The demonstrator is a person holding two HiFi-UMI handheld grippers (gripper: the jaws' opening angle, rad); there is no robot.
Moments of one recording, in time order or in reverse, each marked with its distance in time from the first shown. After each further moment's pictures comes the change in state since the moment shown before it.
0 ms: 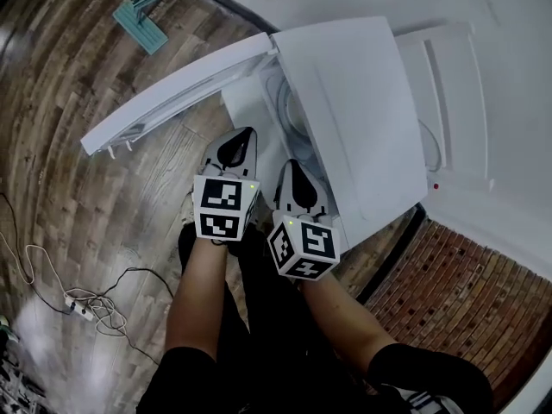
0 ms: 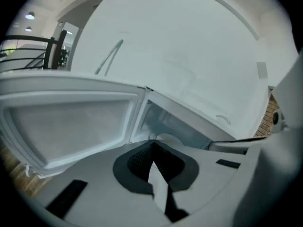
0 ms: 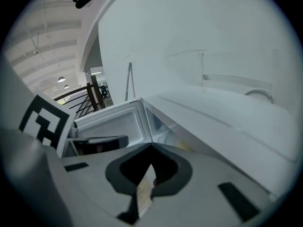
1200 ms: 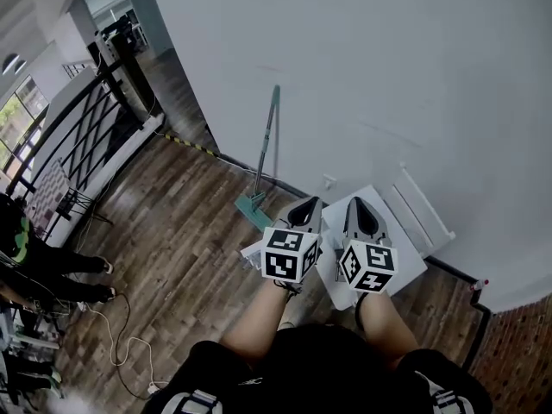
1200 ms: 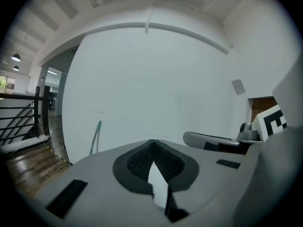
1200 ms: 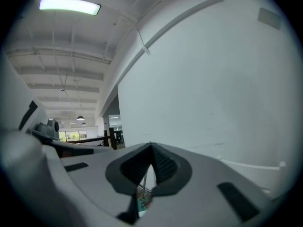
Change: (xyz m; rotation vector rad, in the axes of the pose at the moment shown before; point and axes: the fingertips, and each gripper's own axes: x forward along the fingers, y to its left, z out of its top) left arm -0.267 -0.172 0.354 0.266 -0.309 -0.037; right arm -0.258 0.064 0.360 -0.010 -0.595 0.178
